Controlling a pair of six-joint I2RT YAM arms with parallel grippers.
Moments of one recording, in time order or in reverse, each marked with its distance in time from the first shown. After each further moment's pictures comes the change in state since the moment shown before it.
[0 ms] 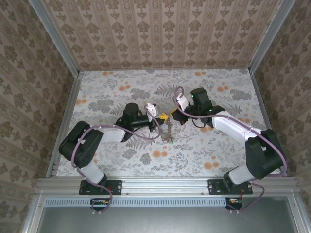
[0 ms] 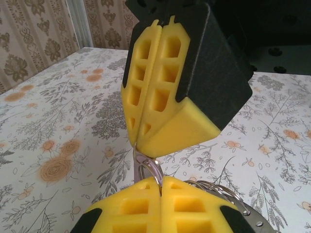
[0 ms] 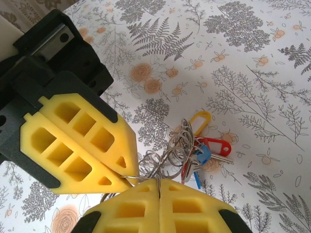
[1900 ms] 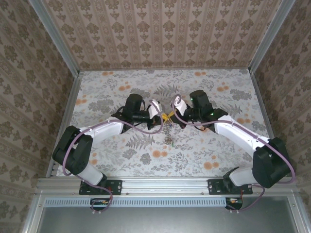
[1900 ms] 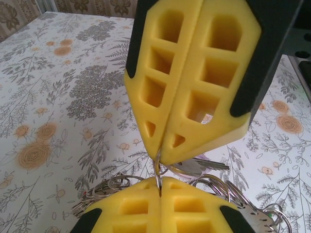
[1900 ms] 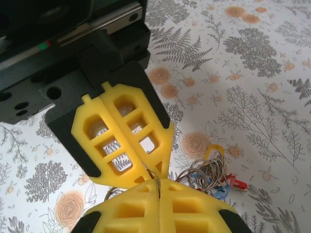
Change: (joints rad) left arm 0.000 -0.099 0.214 -0.615 0.057 0.201; right arm 0.068 -0.099 -0.004 -0.065 0.050 -0.130
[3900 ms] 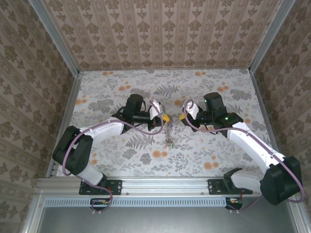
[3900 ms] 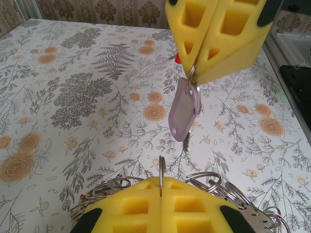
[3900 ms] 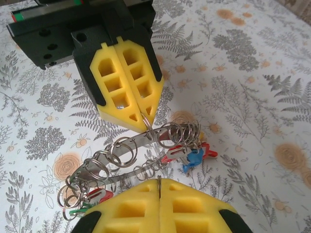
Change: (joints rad) left arm -0.009 0.000 0.000 0.004 0.051 -0.001; right arm -0.101 -0.207 -0.073 -0.158 -0.051 -0.194
